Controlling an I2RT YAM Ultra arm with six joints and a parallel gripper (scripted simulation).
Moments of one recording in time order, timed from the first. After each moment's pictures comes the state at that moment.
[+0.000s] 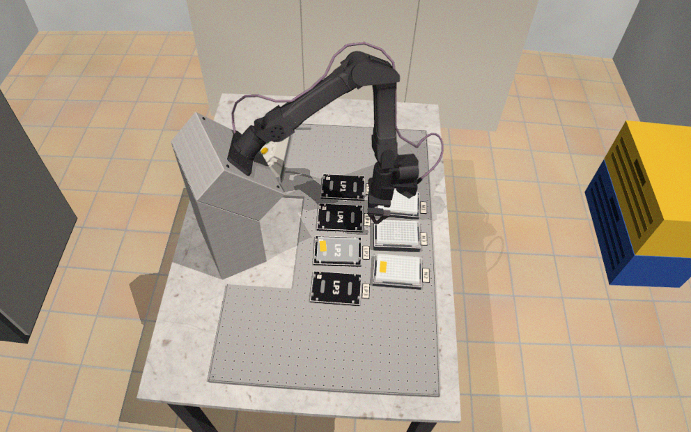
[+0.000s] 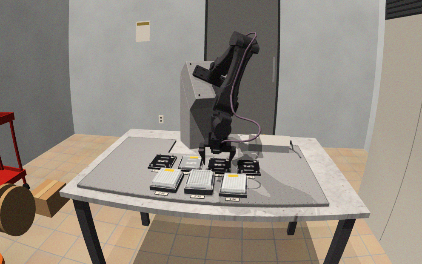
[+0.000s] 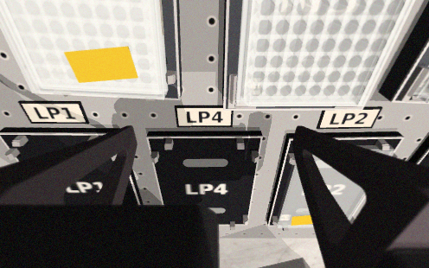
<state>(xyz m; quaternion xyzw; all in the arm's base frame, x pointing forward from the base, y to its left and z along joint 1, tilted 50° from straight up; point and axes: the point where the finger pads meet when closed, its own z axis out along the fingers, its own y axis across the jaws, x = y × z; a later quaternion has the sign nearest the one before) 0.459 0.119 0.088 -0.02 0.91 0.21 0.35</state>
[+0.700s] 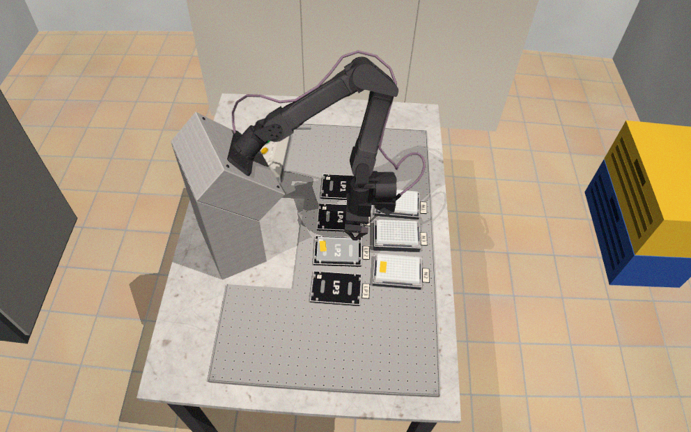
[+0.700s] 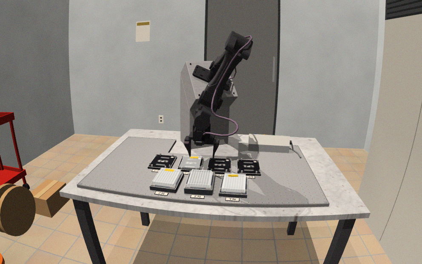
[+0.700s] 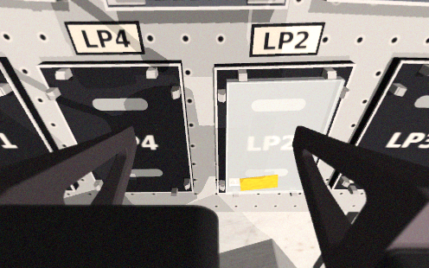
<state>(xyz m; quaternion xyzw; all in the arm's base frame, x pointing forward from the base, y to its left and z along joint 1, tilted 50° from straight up) 0.422 0.065 0.021 -0.01 0.91 0.21 0.35</state>
